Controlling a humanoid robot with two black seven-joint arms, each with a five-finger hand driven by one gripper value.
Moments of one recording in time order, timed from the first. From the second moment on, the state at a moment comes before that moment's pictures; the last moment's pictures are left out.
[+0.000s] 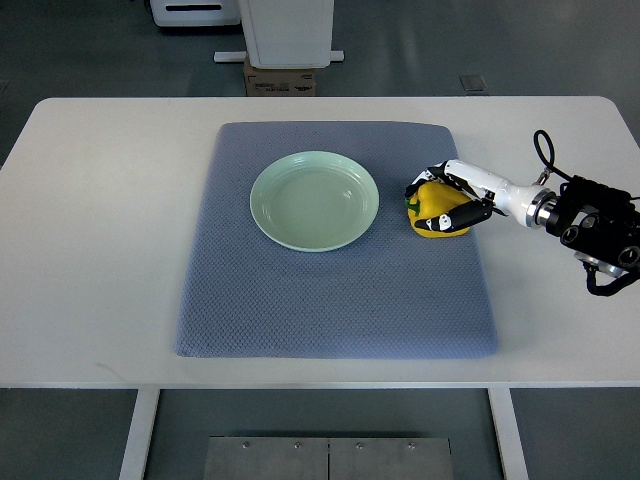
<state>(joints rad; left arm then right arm) -0.03 0.00 -0.11 -0.23 0.02 0.17 0.04 1.15 -0.32 -0.40 0.66 -0.44 0.07 0.61</state>
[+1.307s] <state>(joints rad) -0.03 0.00 -0.11 -0.23 0.02 0.17 0.04 1.35 -0.13 -0.33 0.64 -0.36 0.10 0.61</state>
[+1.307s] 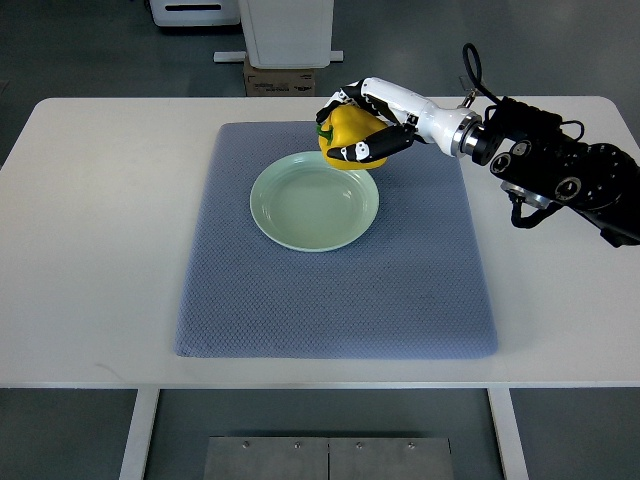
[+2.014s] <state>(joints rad) -0.03 0.00 -0.11 -0.23 0.02 0.17 0.04 1.21 0.00 -0.32 0.41 -0.35 0.10 0.61</state>
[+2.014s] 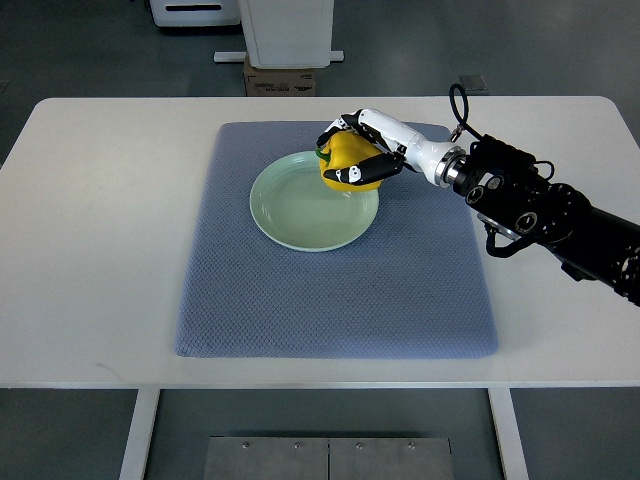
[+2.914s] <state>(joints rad) -0.03 0.00 -0.11 -0.23 0.02 0.17 0.04 1.16 0.00 -0.27 0.46 -0.31 0.12 0.61</state>
